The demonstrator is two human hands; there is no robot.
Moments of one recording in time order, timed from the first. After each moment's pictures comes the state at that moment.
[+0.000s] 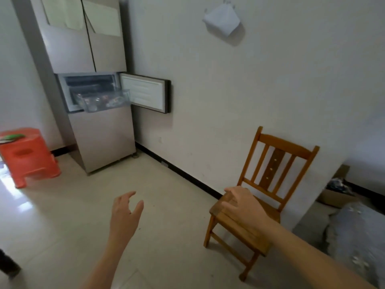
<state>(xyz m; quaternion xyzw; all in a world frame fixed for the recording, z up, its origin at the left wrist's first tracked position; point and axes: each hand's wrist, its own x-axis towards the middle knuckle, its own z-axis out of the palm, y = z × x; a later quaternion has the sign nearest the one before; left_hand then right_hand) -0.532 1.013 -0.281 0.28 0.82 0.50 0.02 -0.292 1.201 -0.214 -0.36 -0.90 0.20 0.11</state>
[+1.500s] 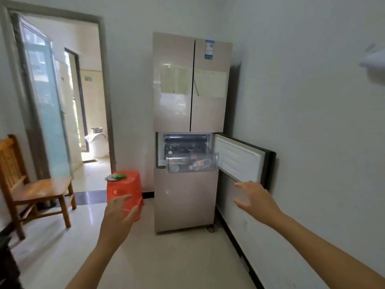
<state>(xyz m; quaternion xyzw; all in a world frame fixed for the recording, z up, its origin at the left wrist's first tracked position) -0.931 1.256 -0.175 0.07 0.85 0.47 -0.24 -0.855 1.589 -0.106 0.00 -0.98 0.10 0.19</state>
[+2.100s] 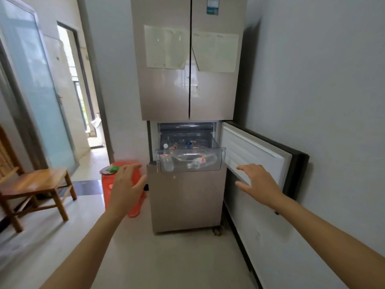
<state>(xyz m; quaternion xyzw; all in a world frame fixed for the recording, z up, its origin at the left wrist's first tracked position) -1.187 1.429 -0.158 0.06 0.87 0.42 -0.24 -1.131 1.756 -0.128 0.02 -0.98 0.13 0.17</state>
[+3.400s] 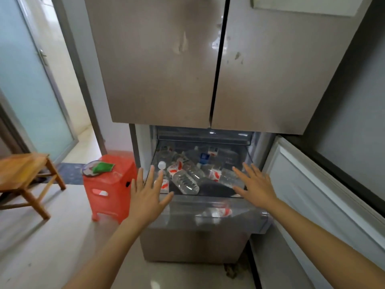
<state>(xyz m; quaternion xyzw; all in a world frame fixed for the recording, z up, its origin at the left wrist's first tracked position) -1.704 1.535 -0.268 0.04 0.99 0.09 -0.09 -1.720 1.839 -0.230 0.04 -1.00 0.00 -0.01</state>
